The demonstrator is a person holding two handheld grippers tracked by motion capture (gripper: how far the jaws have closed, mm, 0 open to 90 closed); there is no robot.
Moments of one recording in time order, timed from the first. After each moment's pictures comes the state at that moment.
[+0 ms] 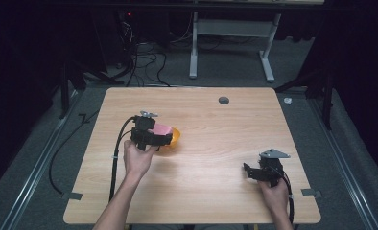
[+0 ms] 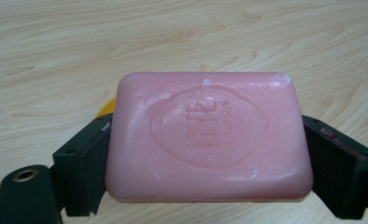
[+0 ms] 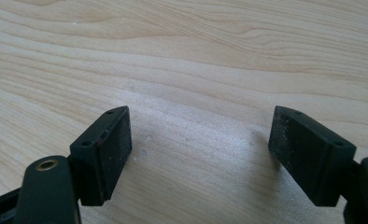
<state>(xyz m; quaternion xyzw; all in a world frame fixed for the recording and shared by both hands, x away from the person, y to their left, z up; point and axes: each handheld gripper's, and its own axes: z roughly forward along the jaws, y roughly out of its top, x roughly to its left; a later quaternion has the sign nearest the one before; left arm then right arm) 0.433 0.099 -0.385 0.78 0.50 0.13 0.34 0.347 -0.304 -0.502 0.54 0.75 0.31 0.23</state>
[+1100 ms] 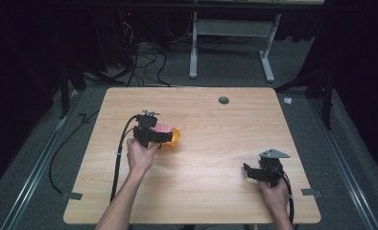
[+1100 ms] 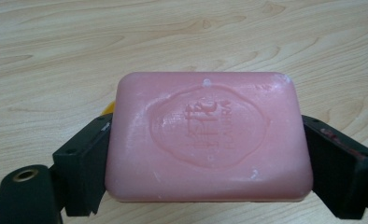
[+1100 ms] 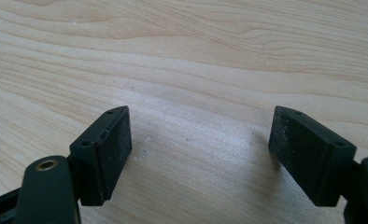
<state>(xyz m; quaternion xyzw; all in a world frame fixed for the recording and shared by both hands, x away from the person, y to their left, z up) 0.454 0.094 -0.403 0.78 0.53 0.13 0.32 0.347 -0.304 -0.502 0.54 0.75 0.31 0.23</state>
